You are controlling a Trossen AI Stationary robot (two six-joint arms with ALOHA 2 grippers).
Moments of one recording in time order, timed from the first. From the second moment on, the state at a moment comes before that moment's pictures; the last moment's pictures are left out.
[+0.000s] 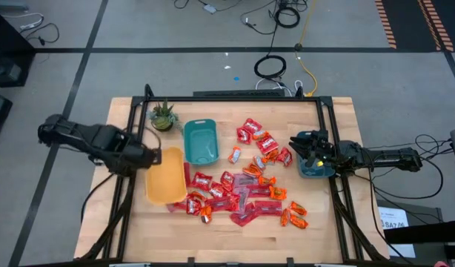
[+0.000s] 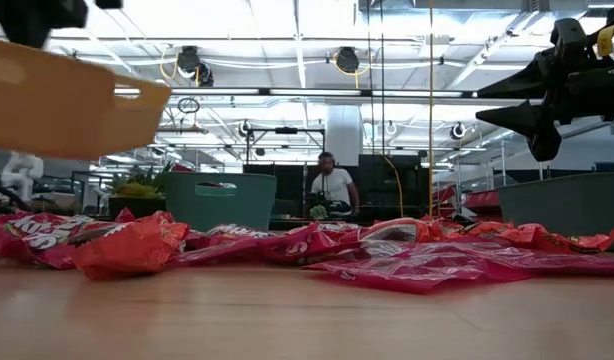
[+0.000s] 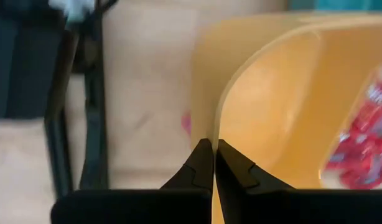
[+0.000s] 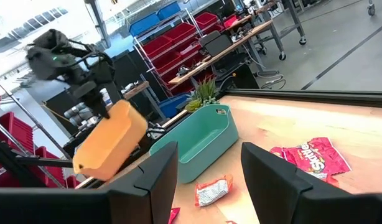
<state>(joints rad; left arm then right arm) -0.25 1.01 1.15 -1.57 -0.05 -1.92 0.03 0.04 0.02 0.06 0.41 0.56</state>
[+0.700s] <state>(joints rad) 0.66 1.05 1.15 -1.57 -0.08 -1.00 0.03 0.04 0.02 0.07 0.53 0.56</state>
